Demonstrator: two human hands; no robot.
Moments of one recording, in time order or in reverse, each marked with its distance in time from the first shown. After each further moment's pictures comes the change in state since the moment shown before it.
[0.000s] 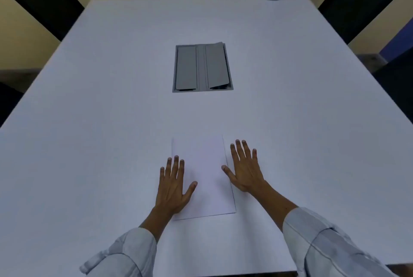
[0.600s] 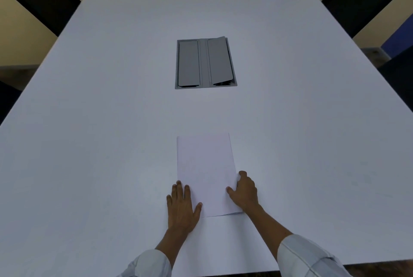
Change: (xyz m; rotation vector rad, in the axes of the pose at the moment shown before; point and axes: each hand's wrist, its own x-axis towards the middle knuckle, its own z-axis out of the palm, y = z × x) left_hand -0.041 0.004 0.043 0.018 -0.271 -0.247; right_hand -0.033 -0.046 0.043 0.523 -0.131 0.573
